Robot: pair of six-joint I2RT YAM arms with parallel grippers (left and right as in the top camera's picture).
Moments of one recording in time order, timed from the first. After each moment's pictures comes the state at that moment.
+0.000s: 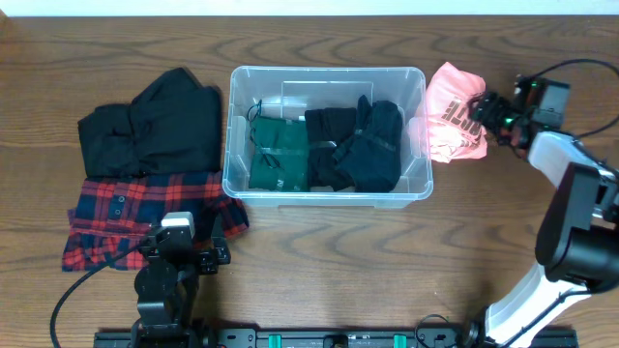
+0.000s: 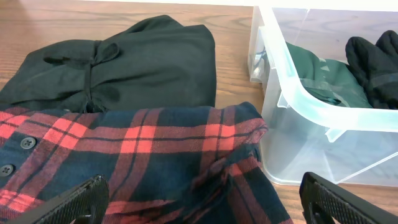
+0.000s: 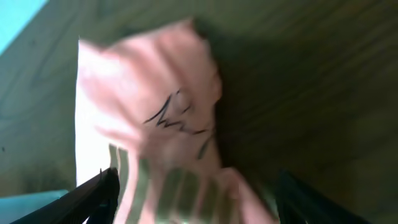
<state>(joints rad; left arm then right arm) 0.01 0.01 0.15 -0.53 0.00 -0.04 -0.27 1.96 1.13 -0.04 -0.32 0.41</state>
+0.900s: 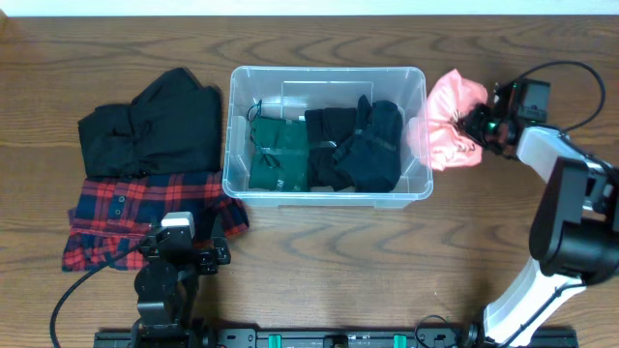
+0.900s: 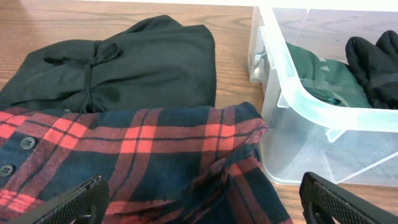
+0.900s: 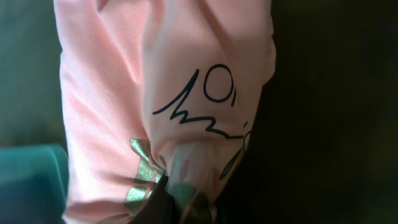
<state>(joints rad) 0.01 0.01 0.15 -0.53 0.00 -0.04 -0.22 1.98 1.15 -0.22 -0.35 0.40</state>
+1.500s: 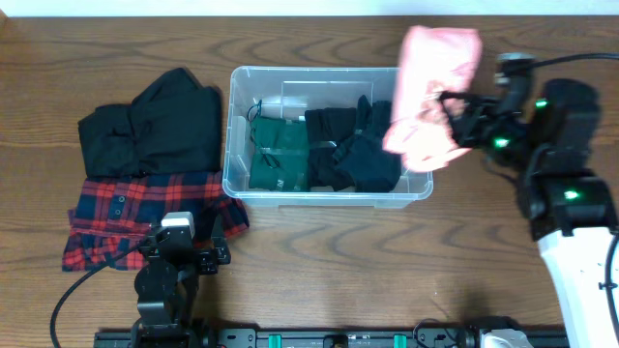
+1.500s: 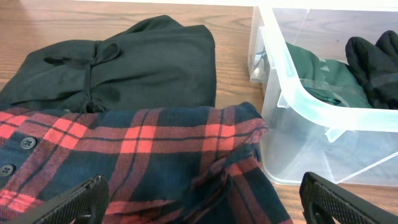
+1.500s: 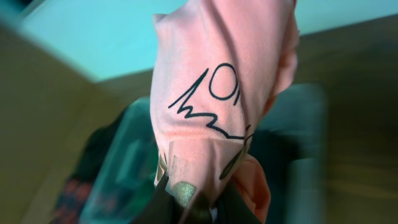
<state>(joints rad) 0.01 0.01 0.15 -0.53 0.00 -0.04 0.10 1.16 1.12 -0.45 -0.47 0.44</state>
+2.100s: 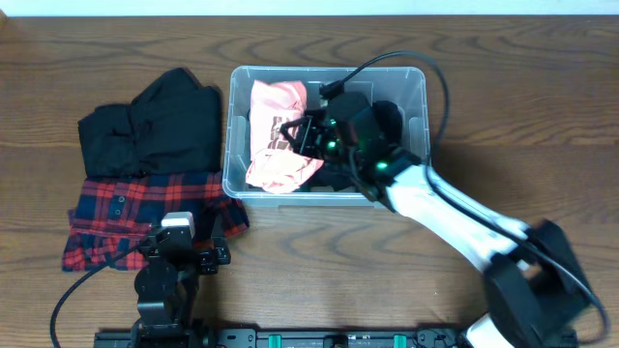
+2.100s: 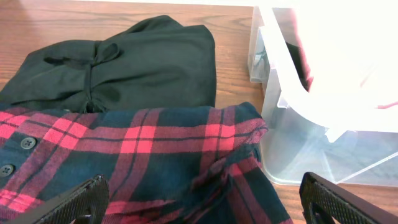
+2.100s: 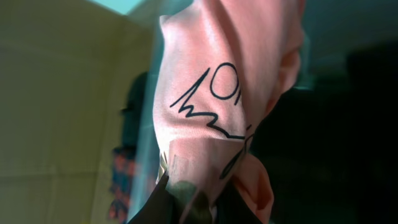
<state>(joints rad) 0.01 0.01 0.15 -0.53 0.00 -0.04 0.65 1.76 1.12 0.08 -0.26 0.97</state>
